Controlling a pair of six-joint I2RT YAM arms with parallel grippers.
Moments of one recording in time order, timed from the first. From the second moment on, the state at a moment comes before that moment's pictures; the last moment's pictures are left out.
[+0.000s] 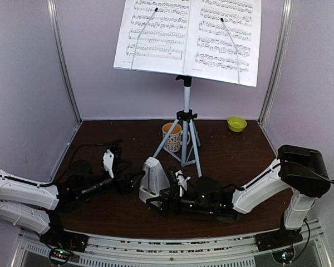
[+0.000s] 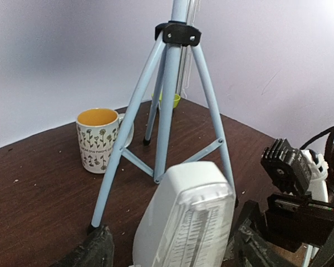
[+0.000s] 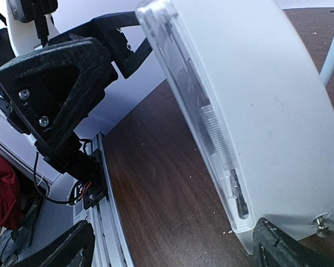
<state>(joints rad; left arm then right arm) -0.96 1.13 0.31 0.73 -0.10 -0.15 1.22 1.81 0.67 0.95 -0.01 0.63</state>
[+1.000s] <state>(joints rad) -1.05 1.39 0.54 0.67 -0.16 -0.14 1.12 1.36 0.66 0.55 0.22 0.52</state>
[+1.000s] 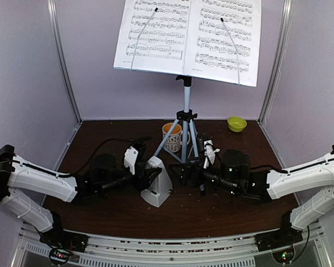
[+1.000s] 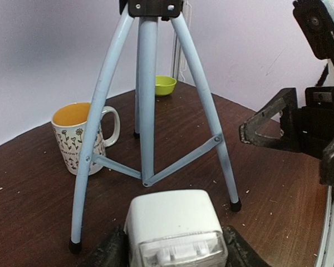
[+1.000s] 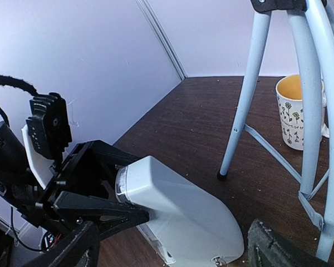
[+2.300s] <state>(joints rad) -1.07 1.36 0.53 0.68 -0.03 -0.09 1.06 1.48 0.77 0.47 0.12 0.58</state>
